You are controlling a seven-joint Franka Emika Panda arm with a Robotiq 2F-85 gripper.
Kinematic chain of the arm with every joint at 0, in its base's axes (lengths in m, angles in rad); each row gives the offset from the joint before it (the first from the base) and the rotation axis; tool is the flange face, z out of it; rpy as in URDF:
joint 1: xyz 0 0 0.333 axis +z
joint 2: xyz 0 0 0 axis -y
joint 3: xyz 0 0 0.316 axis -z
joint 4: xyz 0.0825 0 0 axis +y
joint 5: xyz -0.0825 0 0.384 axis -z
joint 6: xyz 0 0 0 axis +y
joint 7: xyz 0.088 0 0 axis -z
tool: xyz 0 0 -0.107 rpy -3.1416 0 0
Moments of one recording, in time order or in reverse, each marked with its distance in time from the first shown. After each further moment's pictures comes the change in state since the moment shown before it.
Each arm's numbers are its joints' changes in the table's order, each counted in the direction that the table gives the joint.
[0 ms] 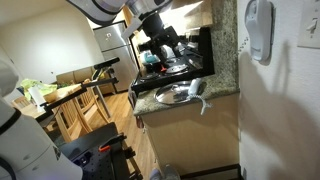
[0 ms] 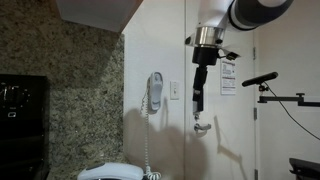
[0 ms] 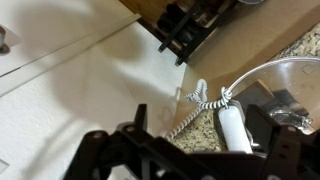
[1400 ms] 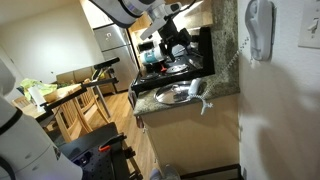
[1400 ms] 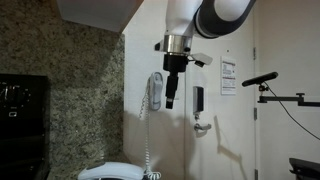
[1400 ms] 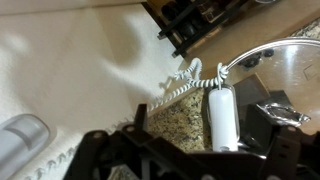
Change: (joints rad) arm 0.060 -0.295 -0.005 -0.292 0.106 0.042 -0.067
